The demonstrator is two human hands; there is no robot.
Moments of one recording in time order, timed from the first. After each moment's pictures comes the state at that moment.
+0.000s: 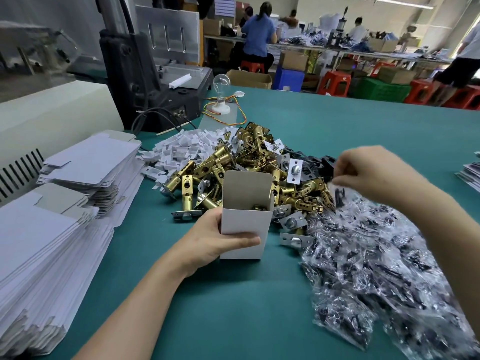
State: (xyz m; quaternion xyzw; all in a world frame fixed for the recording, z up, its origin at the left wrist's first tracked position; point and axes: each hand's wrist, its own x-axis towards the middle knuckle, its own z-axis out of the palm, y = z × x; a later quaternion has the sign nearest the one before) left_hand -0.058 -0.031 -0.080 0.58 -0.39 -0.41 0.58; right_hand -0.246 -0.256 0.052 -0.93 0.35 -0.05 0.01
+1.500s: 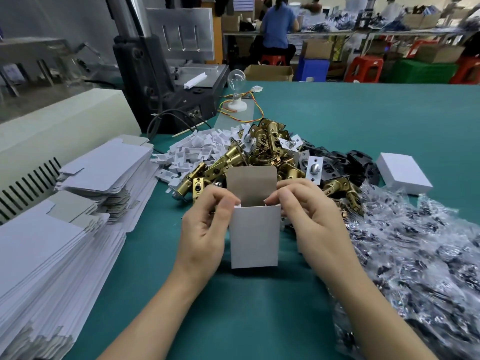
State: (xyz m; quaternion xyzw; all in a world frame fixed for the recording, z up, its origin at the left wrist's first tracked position) left_hand -0.067 -0.034 -0.075 0.62 -0.42 -0.02 0.67; right_hand -0.200 -0.156 -0.039 -0.77 0.17 -0.36 0.50
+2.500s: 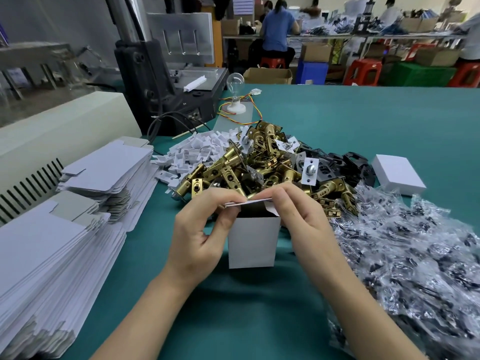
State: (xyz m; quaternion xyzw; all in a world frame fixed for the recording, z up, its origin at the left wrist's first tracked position) left_hand -0.063 -0.024 -0.069 0.60 -0.53 0.07 0.59; right_hand -0.201 -0.146 -0.039 -0.74 0.13 -0.34 0.57
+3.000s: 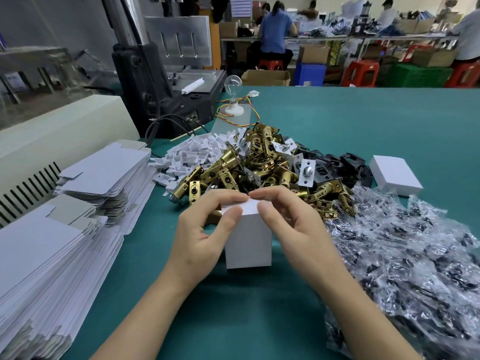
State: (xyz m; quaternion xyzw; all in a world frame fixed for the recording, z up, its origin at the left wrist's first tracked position) left_hand -0.067 -0.026 -0.066 0.62 -0.48 -0.04 0.62; right_hand -0.203 -0.149 -0.044 -0.76 0.14 -0.30 0.55
